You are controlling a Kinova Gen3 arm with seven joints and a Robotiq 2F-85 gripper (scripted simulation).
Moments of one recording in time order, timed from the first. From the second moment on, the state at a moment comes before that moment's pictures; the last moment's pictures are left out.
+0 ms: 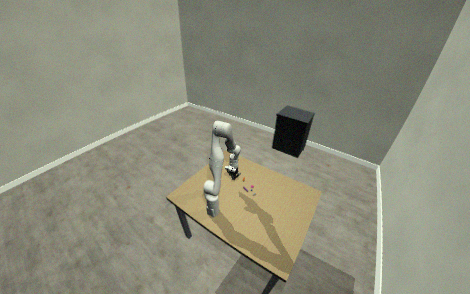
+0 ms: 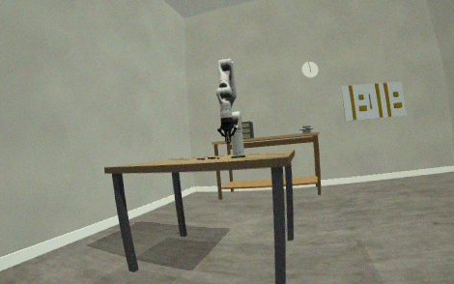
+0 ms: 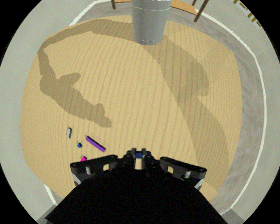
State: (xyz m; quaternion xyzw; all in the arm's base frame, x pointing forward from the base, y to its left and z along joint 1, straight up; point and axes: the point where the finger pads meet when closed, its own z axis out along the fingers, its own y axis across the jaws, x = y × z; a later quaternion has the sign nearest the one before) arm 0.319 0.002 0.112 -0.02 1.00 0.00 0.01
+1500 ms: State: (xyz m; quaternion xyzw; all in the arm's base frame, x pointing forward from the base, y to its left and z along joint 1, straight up) arm 0.317 0.002 0.033 -0.02 1.00 0.00 0.00
